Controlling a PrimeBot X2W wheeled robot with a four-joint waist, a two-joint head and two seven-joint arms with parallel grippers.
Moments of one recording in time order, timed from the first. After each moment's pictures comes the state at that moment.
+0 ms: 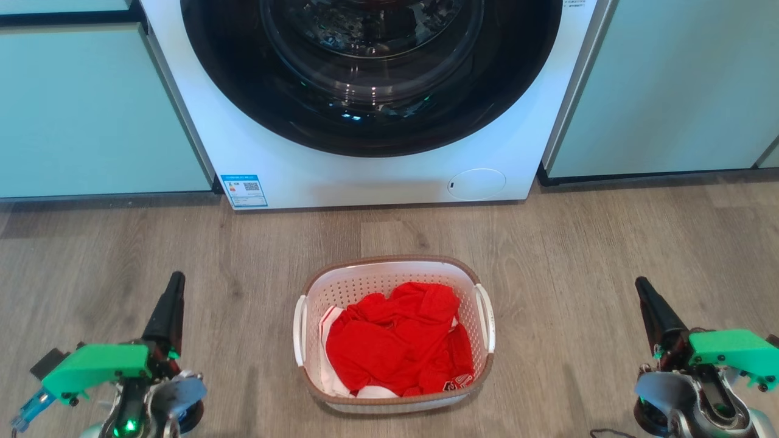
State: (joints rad) left arm -0.05 0.05 0.08 0.27 -1.62 -0.12 0.11; right arm -0.06 -0.04 -0.13 0.28 1.62 0.13 0.11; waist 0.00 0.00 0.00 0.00
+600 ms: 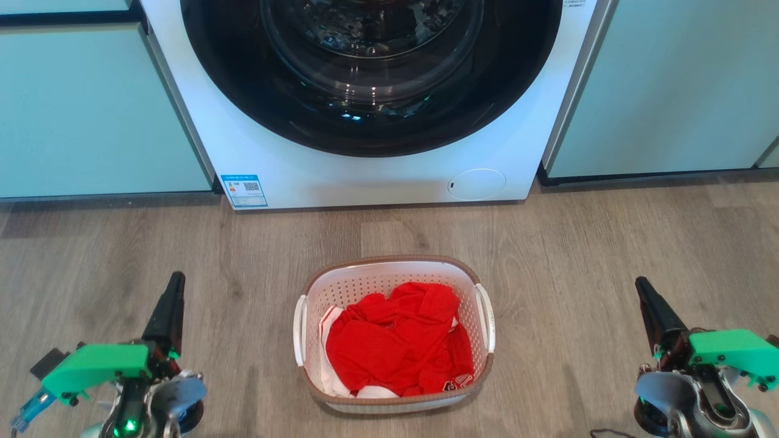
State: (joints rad) left arm -0.05 0.05 0.08 0.27 -1.62 -0.12 0.11; right arm -0.06 -0.04 -0.13 0.28 1.62 0.13 0.11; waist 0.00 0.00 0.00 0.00
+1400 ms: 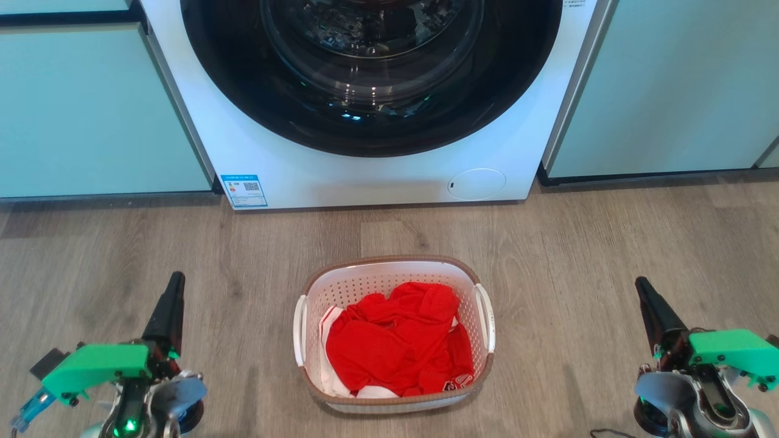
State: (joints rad) left arm -0.05 0.05 0.08 0.27 -1.62 -0.12 0.11; right arm -0.06 -0.04 -0.13 0.28 1.62 0.13 0.11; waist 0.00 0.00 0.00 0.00
